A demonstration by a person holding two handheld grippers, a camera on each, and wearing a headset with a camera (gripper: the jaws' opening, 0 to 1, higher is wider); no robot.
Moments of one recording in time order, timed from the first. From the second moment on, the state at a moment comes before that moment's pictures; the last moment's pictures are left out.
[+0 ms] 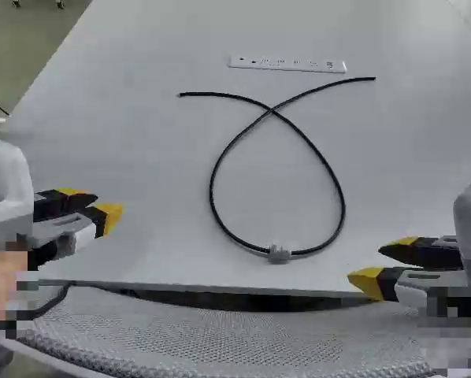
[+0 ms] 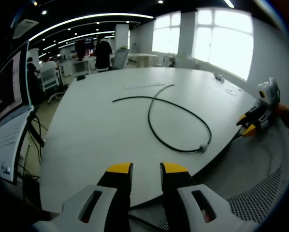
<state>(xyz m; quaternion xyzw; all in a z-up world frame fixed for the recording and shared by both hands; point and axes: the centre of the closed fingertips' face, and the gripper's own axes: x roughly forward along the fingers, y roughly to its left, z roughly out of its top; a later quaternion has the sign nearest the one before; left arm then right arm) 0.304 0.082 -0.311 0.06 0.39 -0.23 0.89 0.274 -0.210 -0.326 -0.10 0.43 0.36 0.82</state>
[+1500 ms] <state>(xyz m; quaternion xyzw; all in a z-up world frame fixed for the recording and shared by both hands) 0.302 0.082 -0.311 0.06 0.39 -0.23 0.89 0.271 -0.210 -0.329 -0.10 0.44 0.37 0.81</state>
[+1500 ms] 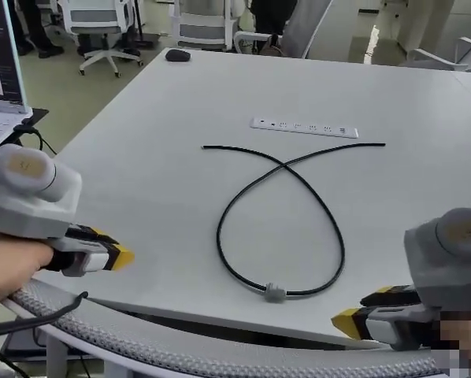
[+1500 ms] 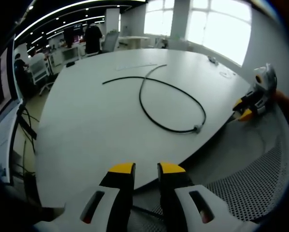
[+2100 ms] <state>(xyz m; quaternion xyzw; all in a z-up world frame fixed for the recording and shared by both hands) 0.298 0.083 -0.313 0.06 0.41 -0.23 0.88 0.271 -0.210 -0.328 -0.11 0.43 0.37 0.81</state>
